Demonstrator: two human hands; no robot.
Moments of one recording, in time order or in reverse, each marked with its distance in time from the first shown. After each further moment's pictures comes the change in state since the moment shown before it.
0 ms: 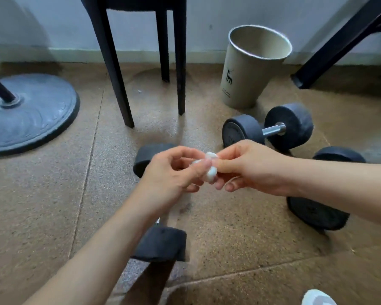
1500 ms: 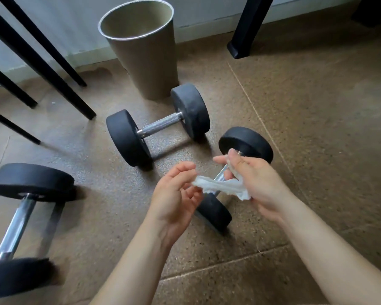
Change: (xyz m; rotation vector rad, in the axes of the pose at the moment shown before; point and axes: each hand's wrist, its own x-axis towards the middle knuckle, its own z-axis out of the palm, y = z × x) left_hand 0.104 -0.058 0.406 -0.593 0.153 -0.319; right_hand -0.097 0.263 -0.305 0.481 0.410 -0.202
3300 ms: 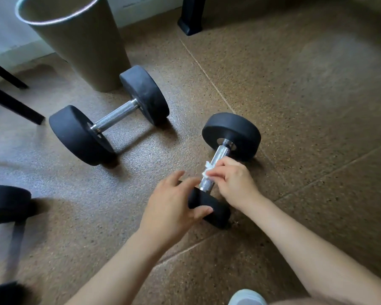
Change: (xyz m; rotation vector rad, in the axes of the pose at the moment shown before) left_hand 0.002 -0.061 -0.012 1.900 -0.306 0.564; right_hand 0.004 0.121 -0.057 -0.839 0.272 -0.452
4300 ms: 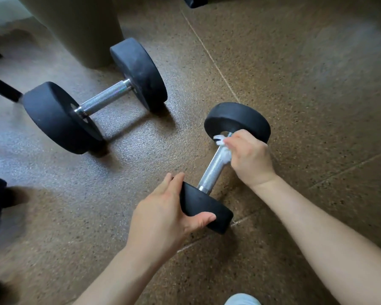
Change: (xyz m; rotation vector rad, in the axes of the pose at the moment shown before) left_hand -0.003 -0.008 0.009 -0.061 -0.034 -0.187; right_hand 0.044 0.029 -0.012 -0.249 0.223 -0.159
